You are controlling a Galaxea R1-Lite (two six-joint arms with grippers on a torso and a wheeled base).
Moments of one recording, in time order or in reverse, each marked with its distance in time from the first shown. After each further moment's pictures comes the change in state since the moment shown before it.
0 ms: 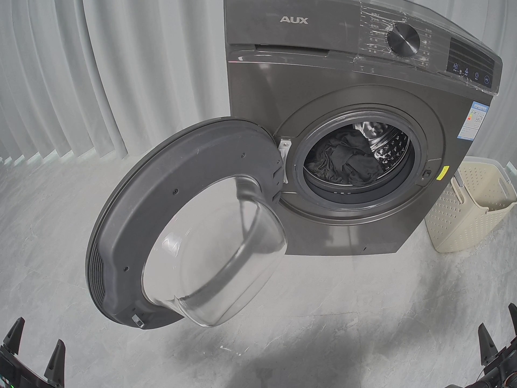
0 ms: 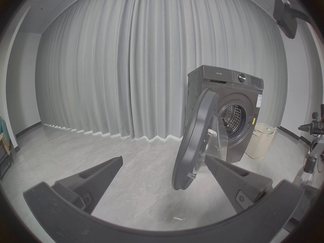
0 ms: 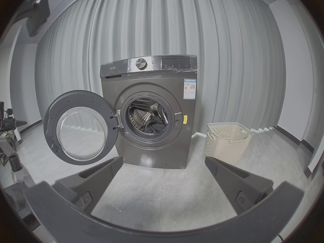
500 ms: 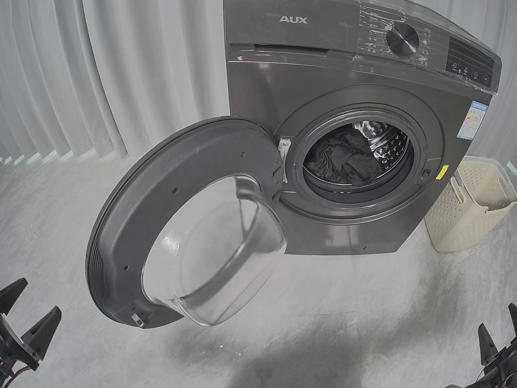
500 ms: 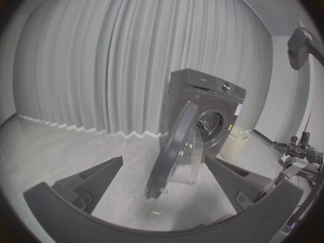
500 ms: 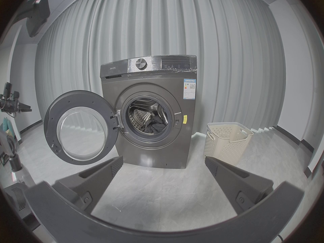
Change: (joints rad) left arm -0.205 0.388 -0.263 -0.028 -0.037 -0.071; right arm 0.000 0.000 0.000 0.000 0.000 0.000
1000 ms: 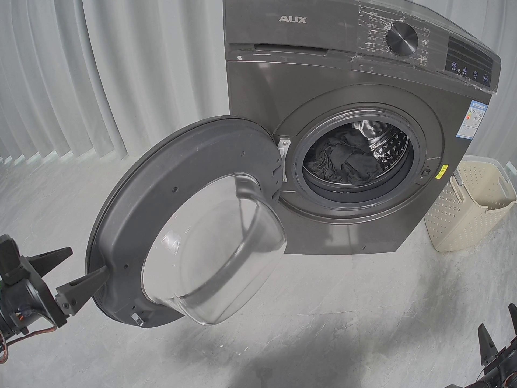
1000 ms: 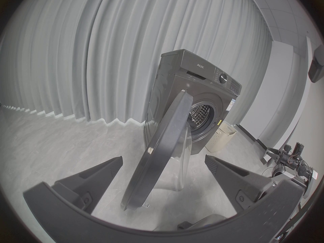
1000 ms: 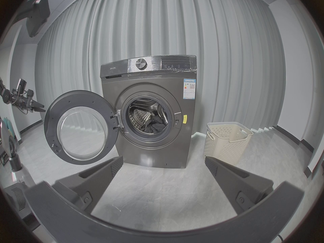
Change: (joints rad) left arm -0.044 0.450 -0.055 -0.267 -0.122 -0.056; right arm 0.000 0.000 0.000 0.000 0.000 0.000
